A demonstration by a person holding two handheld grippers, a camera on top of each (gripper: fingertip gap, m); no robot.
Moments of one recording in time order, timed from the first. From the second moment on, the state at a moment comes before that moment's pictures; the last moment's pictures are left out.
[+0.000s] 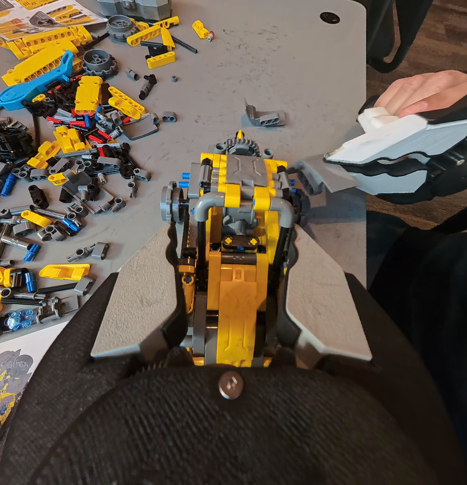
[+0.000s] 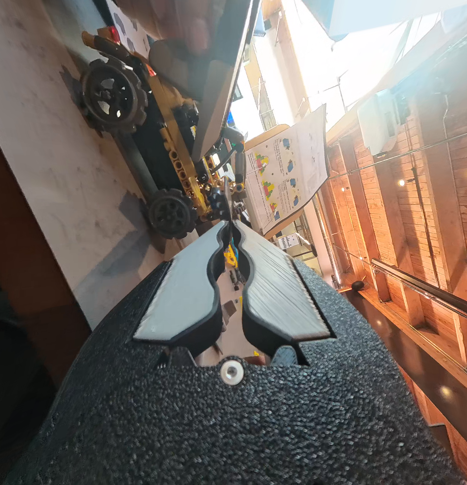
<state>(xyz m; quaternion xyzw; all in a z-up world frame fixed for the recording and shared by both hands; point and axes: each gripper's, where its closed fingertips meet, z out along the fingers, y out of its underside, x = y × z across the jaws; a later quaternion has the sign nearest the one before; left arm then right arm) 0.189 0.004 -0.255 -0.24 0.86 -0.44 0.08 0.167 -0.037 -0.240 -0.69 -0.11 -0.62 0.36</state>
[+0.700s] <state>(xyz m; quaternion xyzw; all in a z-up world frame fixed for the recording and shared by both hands) 0.191 0.002 -0.254 -0.24 0.86 -0.45 0.07 0.171 -0.035 -0.243 -0.69 -0.07 -0.61 0.38</state>
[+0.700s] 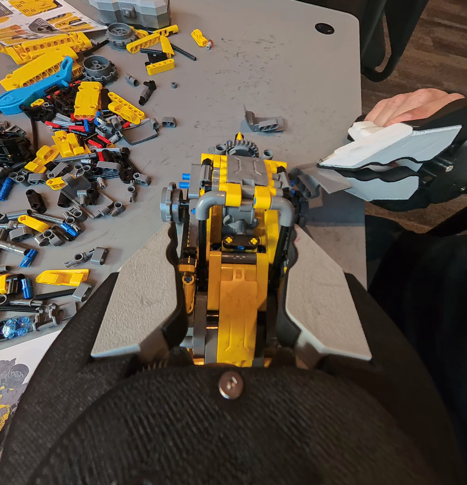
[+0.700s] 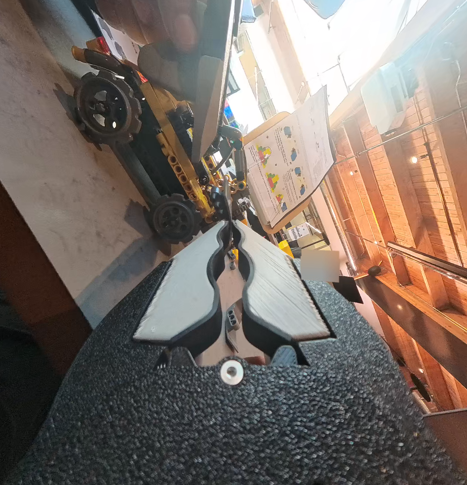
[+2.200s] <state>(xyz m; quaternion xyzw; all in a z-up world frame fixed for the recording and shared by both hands) 0.194 -0.005 -0.253 -0.22 0.88 -0.42 0.03 0.172 -0.021 -0.242 -0.71 -0.14 -0.61 0.33</state>
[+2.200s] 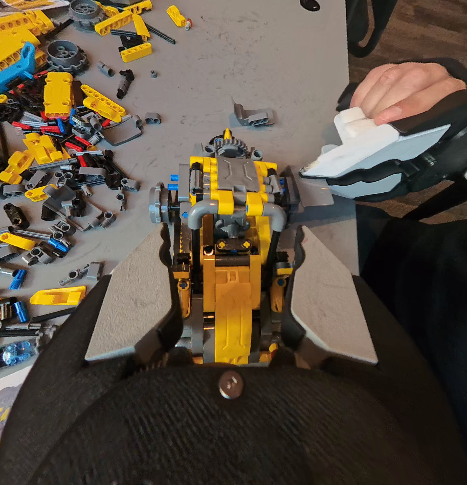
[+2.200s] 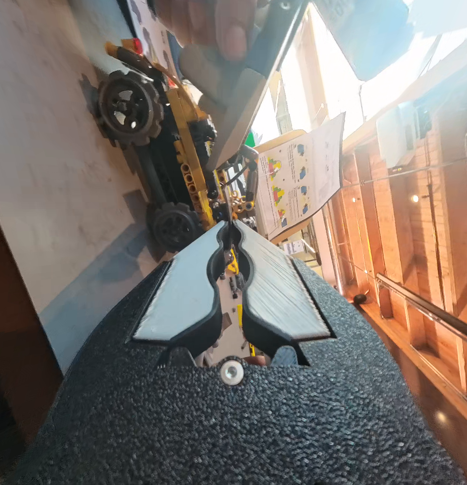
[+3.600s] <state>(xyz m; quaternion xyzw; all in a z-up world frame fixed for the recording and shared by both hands) 0.200 -0.026 -0.270 -0.14 0.94 -0.32 -0.01 0.180 -0.042 -0.243 -0.68 -0.17 -0.60 0.39</state>
